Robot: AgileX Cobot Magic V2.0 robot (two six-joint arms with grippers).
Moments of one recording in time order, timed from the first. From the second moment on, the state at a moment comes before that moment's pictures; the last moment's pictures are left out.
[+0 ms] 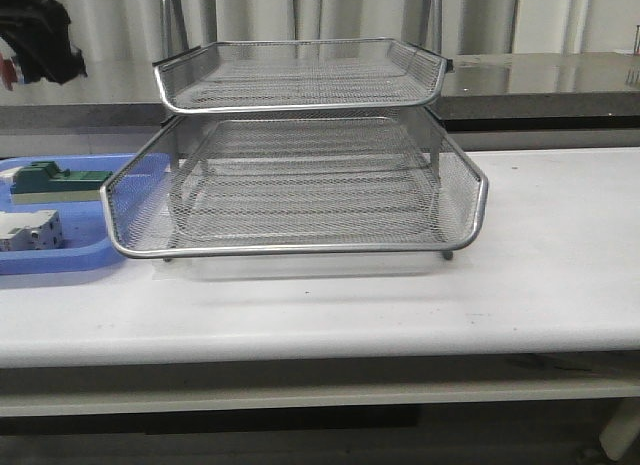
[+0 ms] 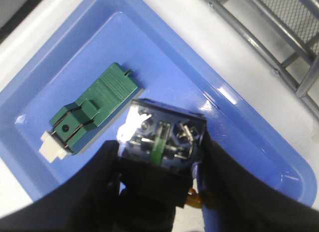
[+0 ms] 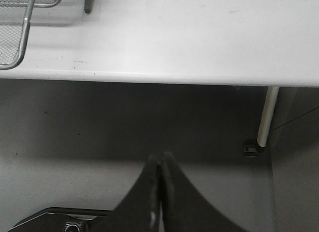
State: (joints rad) left arm 0.00 2.21 -2.30 -0.09 1.25 0.65; right arm 0.14 0.64 -0.76 -0.07 1.03 0.11
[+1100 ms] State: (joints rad) left arm -0.42 1.80 -1.81 -0.19 1.26 0.56; right arm 0.14 0.64 -0.76 -0.07 1.03 0.11
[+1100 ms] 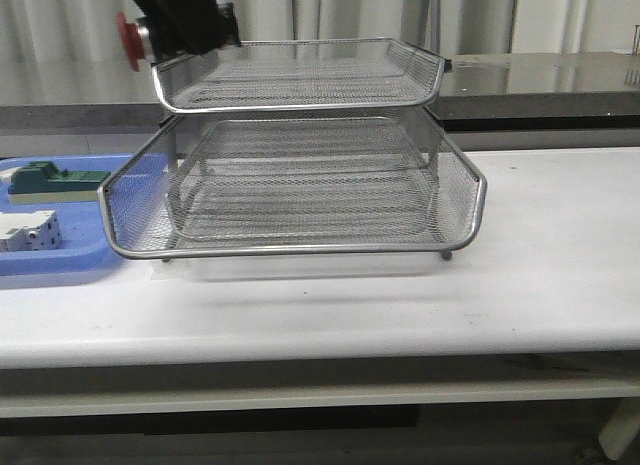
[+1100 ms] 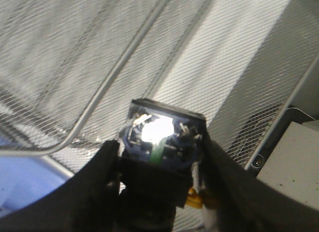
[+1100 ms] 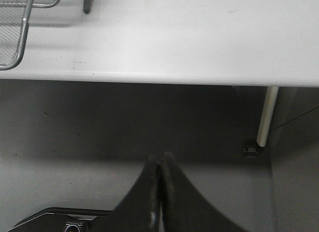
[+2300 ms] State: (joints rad) left arm -0.59 2.03 -1.80 -0.20 1.16 0.59; right arm 0.14 0.64 -0.76 -0.07 1.03 0.11
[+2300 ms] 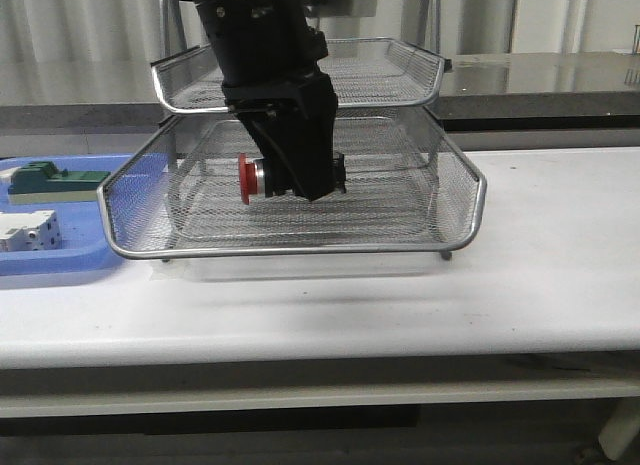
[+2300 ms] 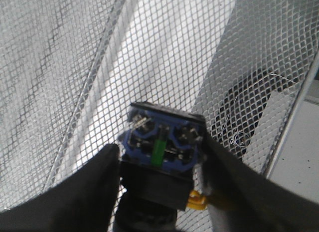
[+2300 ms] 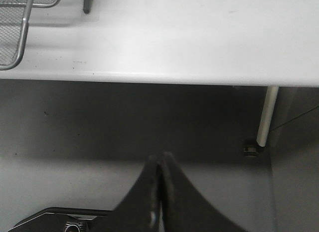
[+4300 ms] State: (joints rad) left arm 0.08 1.07 -1.09 -0.13 0.97 0.28; right arm 0.14 0.64 -0.76 -0.07 1.03 0.11
